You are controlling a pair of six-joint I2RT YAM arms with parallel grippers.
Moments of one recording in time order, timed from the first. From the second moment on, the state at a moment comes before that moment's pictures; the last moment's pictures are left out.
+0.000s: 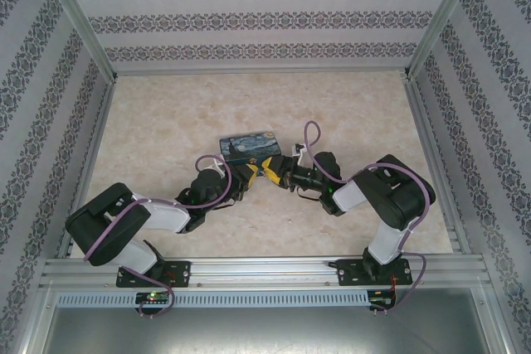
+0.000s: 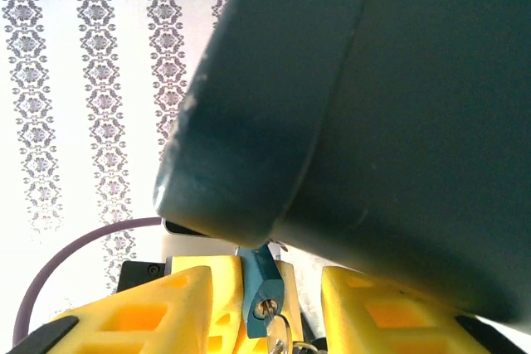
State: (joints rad) left arm -0.72 1.49 0.34 0.89 0.06 -1.63; right arm 0.55 1.76 0.42 1.16 -0.63 1.47
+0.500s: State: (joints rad) left arm -0.72 1.48 0.34 0.89 0.06 -1.62; right arm 0.56 1.75 0.40 1.19 -0.60 1.48
